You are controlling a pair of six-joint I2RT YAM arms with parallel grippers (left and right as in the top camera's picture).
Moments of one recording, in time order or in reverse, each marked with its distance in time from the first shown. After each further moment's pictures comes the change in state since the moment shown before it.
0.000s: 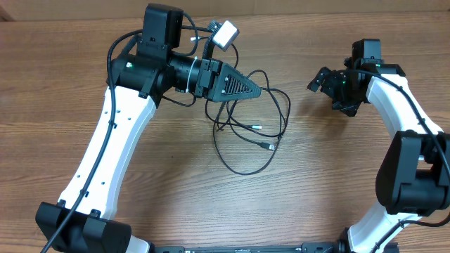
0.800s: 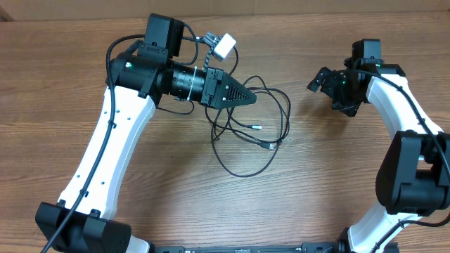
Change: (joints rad) left arm 0.005 0.000 0.000 -0.224 -0.249 0.136; right arm 0.000 0.000 0.000 0.000 0.000 0.000
